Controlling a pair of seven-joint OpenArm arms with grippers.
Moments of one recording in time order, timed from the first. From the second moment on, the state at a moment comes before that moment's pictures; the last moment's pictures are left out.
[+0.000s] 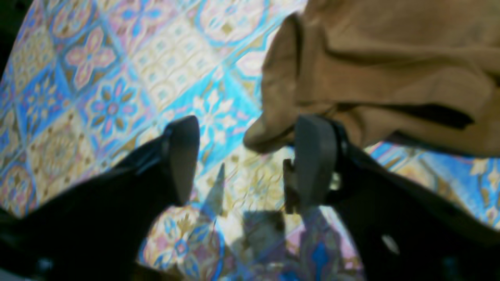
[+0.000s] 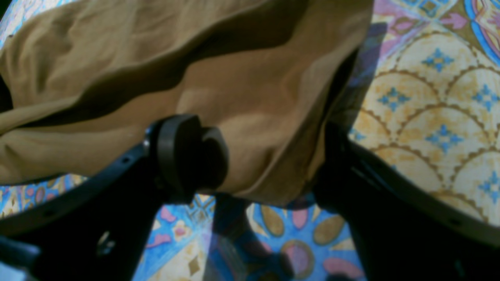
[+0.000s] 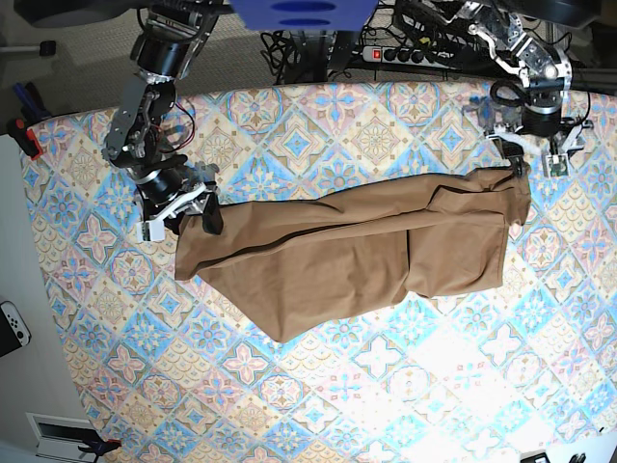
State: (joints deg) left arm 14.3 11.1 -53.5 113.2 4.5 -40.8 34.1; right arm -1.7 0.0 28.0 77.5 16.1 40.6 -32.7
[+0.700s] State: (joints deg) left arm 11.4 0.0 -49.3 96.7 4.6 -41.1 33.8; right arm -3.2 0.1 28.0 77.7 16.7 40.8 -31.4
